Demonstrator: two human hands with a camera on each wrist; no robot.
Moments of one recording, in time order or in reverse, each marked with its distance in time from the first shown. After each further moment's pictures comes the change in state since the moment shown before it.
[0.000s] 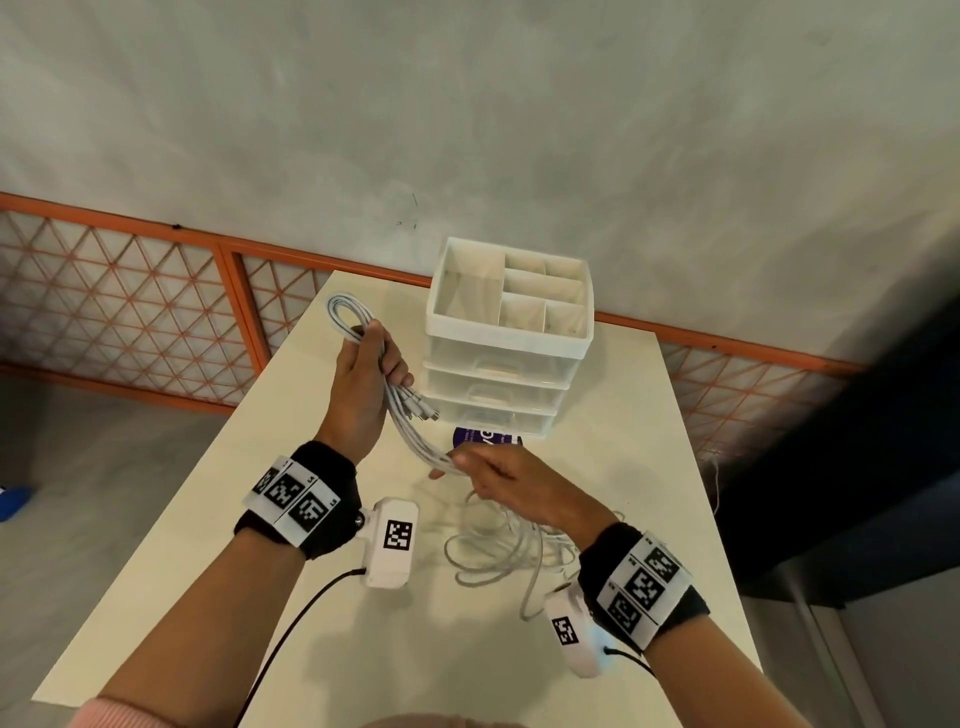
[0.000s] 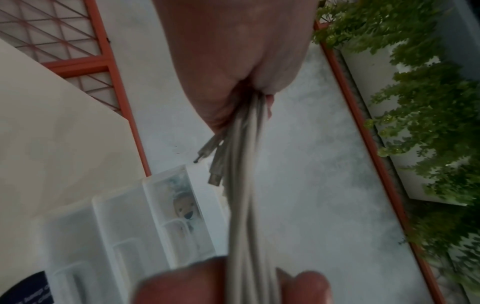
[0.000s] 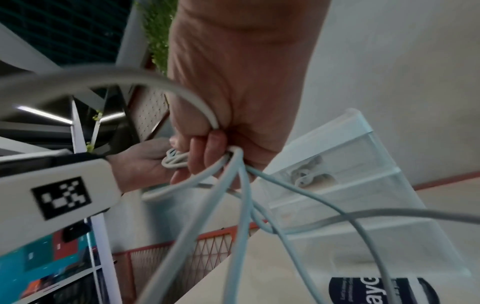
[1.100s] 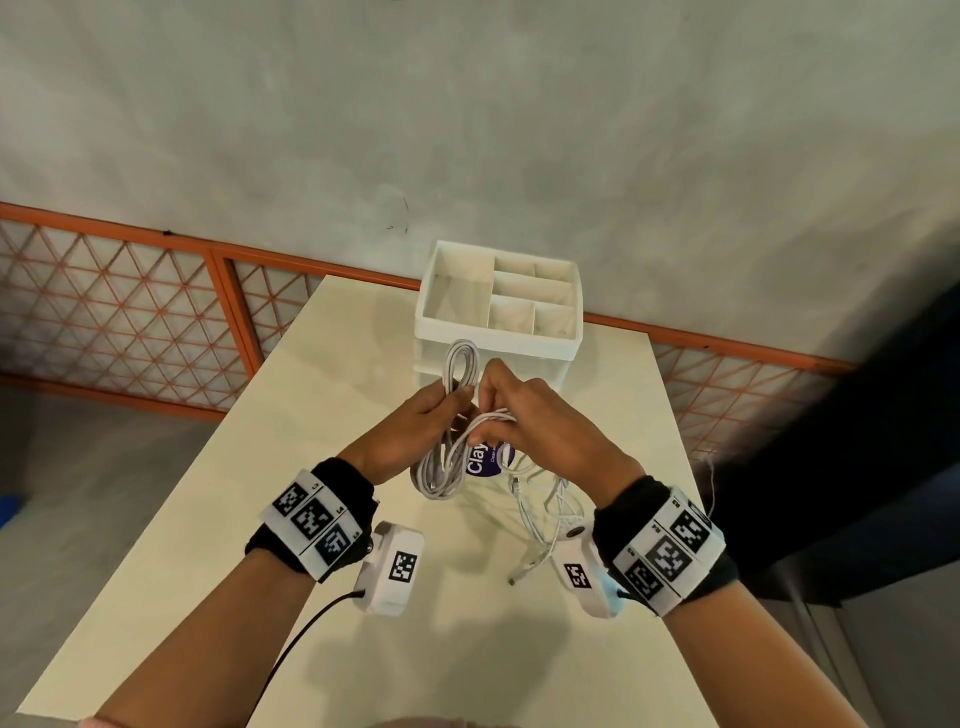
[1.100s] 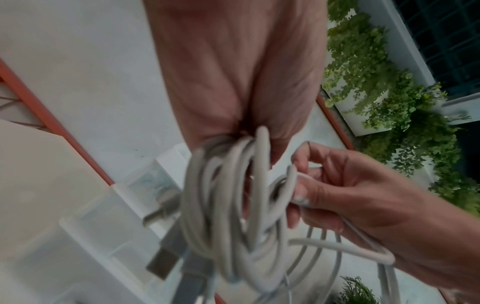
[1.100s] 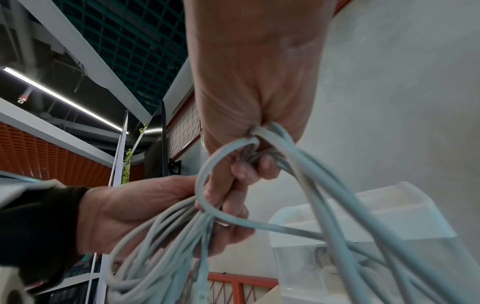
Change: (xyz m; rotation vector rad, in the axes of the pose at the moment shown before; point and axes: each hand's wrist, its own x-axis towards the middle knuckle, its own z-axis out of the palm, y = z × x) left_hand -0.032 -0.008 0.029 0.620 -0.566 -0.205; right_hand 0.002 -0.038 -0.044 -0.401 0.196 -0.062
